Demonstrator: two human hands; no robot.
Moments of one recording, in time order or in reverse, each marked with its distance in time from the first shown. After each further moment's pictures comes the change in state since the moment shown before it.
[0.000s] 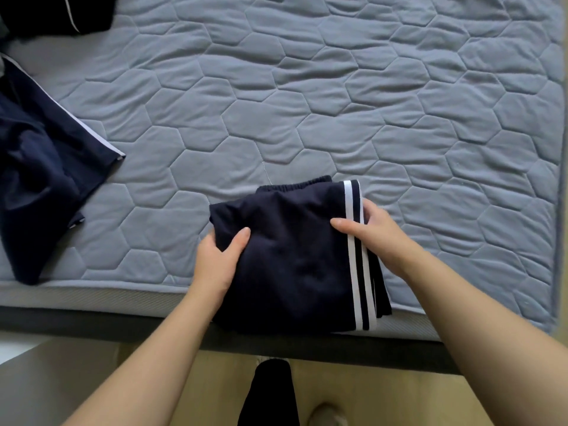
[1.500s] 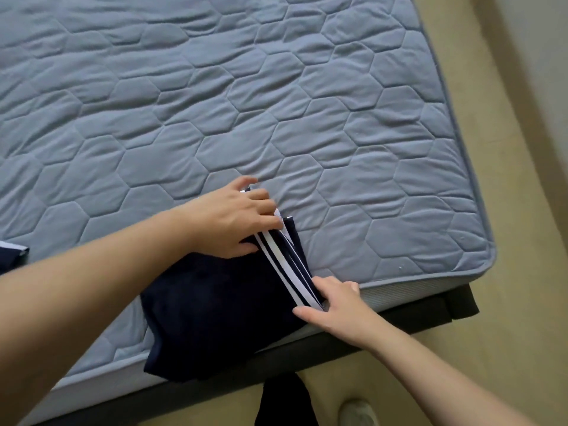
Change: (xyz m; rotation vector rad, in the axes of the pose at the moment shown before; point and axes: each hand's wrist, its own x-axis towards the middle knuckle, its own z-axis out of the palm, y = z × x) left_hand 0.045 0.119 0.120 1.535 -1.116 1.737; right_hand -0.090 0.095 0.000 -0.478 0.028 0.105
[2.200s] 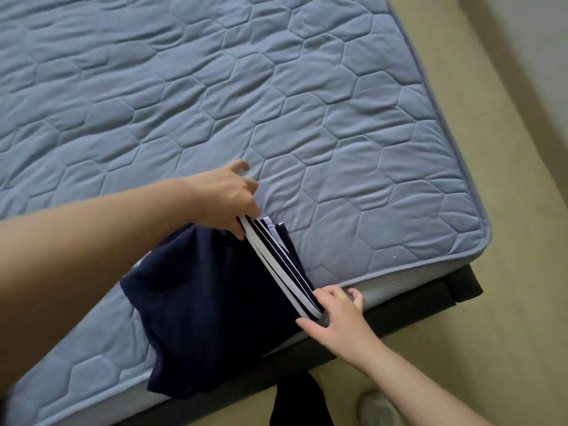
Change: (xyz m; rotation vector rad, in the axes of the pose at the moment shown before) left_hand 0.046 -0.036 -0.025 0.161 -0.486 0.013; right_hand -0.008 0.025 0.038 0.045 0.230 -0.034
